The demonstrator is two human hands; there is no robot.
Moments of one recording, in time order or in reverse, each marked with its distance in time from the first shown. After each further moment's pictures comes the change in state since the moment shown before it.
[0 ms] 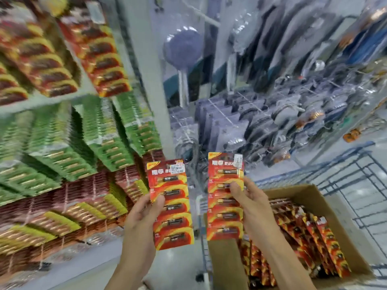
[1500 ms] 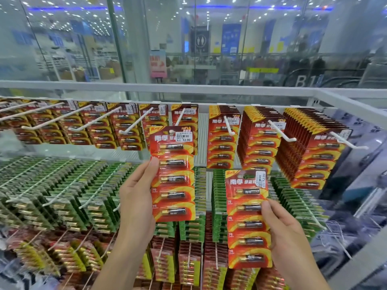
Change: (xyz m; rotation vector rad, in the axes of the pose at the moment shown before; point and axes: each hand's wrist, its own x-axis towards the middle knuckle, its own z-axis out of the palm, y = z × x) left_hand 0.013 0.306 -0.254 -0.238 0.333 0.603; right_hand 0.033 -0.014 0.385 -0.008 -0.390 0.024
